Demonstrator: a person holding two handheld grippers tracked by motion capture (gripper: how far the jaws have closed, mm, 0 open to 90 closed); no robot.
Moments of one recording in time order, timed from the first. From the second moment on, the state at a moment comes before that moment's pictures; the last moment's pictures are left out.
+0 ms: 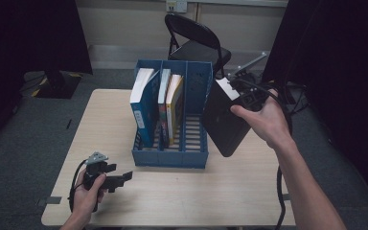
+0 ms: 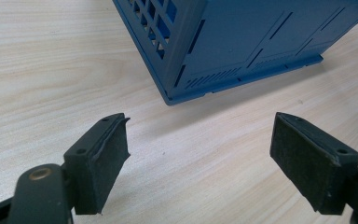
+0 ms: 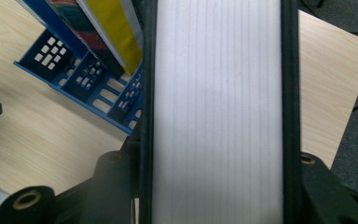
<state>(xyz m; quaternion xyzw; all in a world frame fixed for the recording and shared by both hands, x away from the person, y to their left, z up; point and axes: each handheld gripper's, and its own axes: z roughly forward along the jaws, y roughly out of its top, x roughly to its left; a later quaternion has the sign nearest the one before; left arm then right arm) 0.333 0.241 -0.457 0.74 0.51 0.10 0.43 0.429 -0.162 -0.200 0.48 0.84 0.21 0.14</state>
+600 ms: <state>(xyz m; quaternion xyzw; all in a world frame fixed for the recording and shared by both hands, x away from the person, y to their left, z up) 0.333 0.243 -0.457 0.74 0.51 0.10 0.43 0.456 -0.116 -0.209 0.48 0.84 0.21 0.12</state>
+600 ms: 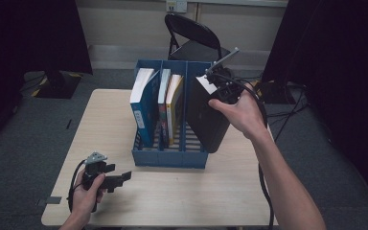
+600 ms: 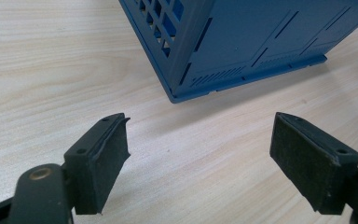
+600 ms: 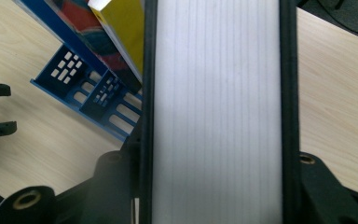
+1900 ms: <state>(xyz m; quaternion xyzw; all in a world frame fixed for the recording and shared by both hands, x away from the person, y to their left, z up) 0.334 0.244 -0.457 0.74 0.51 0.09 0.43 0.485 -0.100 -0.212 0.53 0.82 0.19 0.12</state>
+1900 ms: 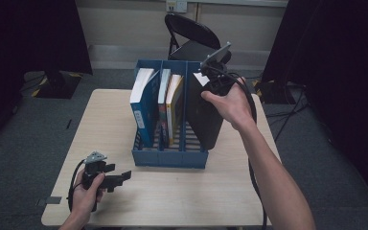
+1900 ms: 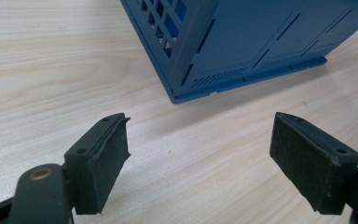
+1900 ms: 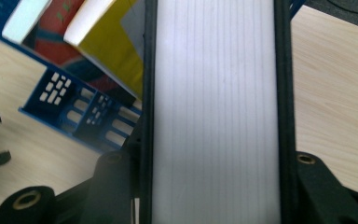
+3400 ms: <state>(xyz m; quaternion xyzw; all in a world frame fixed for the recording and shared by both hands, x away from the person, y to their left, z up) 0.334 0.241 -0.458 0.75 0.50 0.10 0.42 0.533 -0.068 -0.292 0.62 0.76 0.17 0.13</state>
